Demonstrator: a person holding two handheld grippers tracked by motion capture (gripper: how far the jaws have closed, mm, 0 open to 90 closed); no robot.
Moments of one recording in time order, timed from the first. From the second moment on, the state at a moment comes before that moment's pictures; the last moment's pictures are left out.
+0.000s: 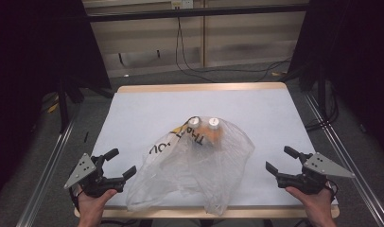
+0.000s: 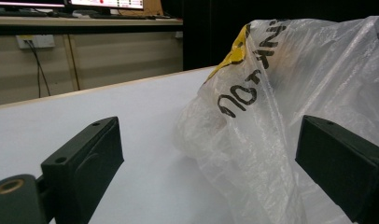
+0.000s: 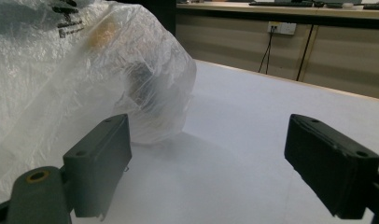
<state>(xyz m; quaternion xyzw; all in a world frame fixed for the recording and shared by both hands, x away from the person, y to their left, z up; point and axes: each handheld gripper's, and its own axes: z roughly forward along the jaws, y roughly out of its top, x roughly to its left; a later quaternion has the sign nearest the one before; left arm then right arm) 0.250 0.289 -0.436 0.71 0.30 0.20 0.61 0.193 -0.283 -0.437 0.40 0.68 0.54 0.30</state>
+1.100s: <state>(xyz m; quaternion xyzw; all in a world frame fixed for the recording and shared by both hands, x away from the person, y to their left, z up) 0.243 0.273 -0.436 0.74 0.26 0.19 0.59 0.179 -0.222 -0.426 0.29 0.78 0.54 0.15</state>
